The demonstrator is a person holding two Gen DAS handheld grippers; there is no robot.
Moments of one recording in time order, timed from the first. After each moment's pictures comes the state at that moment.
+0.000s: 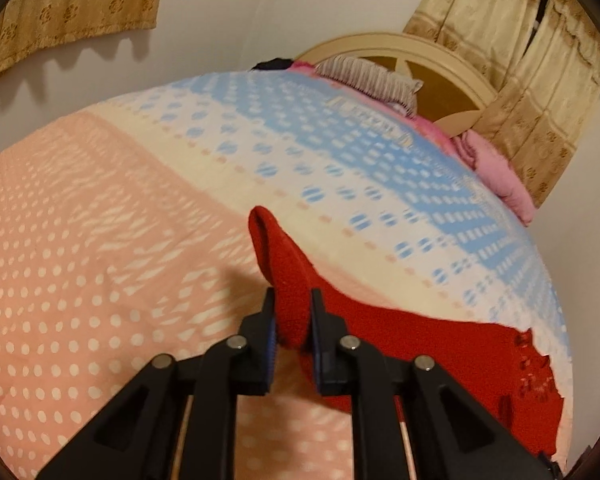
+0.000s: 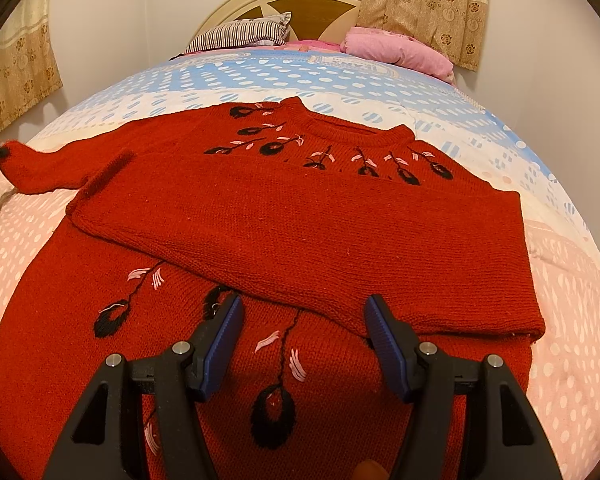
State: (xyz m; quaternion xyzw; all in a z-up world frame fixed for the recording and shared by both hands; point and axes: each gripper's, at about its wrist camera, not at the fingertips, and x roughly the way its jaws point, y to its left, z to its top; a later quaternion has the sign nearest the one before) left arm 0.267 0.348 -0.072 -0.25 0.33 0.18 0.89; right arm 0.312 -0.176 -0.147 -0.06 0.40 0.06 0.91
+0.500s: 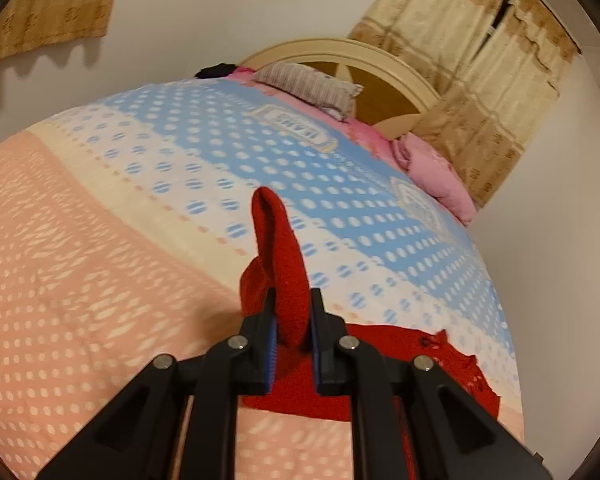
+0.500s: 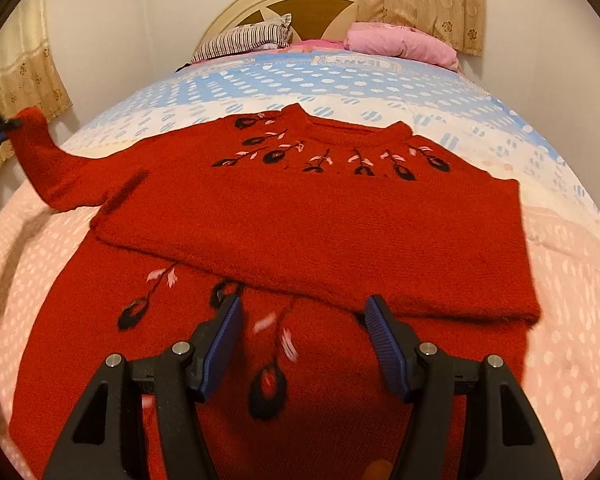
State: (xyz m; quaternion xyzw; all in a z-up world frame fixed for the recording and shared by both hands) left arm 0.291 0.267 -0.009 -0.27 0.31 0.09 0.91; right arm 0.297 -0.202 -0.128 -0.01 0.40 0.10 0.91
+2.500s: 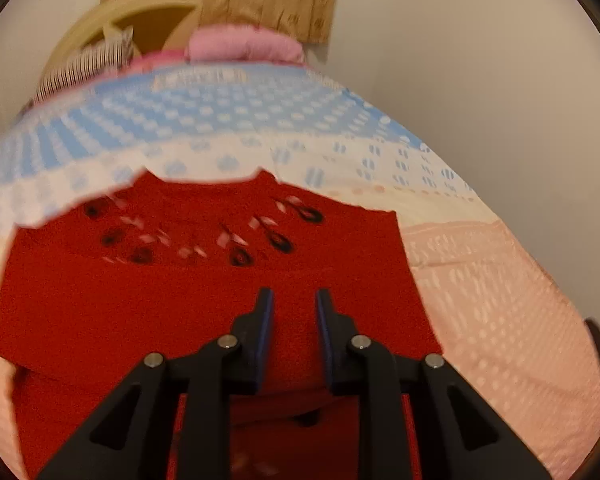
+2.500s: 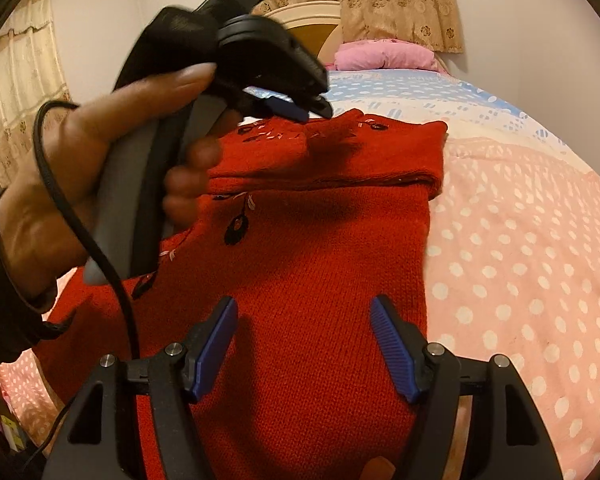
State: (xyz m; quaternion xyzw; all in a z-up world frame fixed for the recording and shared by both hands) left arm 0.332 -0.157 -0.075 -0.01 0.39 -0.13 0.91; right arm 0.181 -0.275 -0.149 0.07 0.35 0.13 0.93
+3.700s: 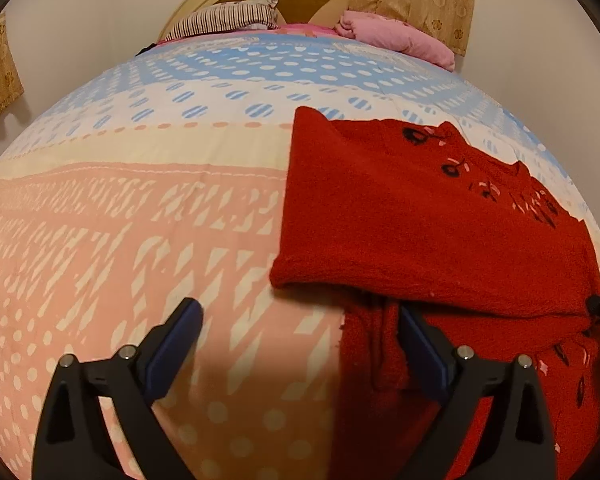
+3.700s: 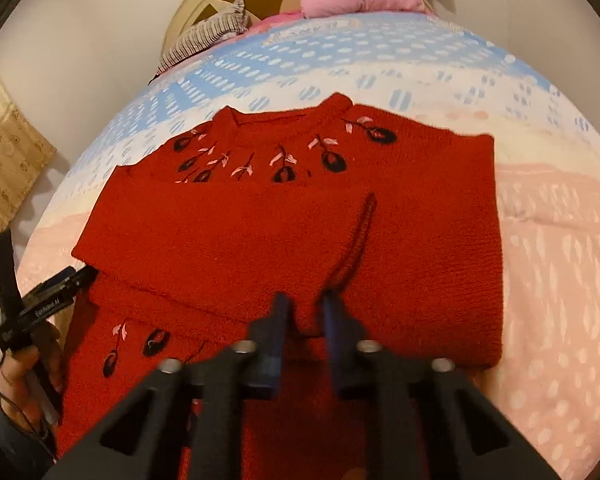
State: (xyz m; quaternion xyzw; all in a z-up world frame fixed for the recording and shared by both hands) left arm 0.316 0.076 -0.147 -0.07 0.43 0.06 0.90; right arm 0.346 -0.273 -0.129 0.09 0.46 0.09 0.88
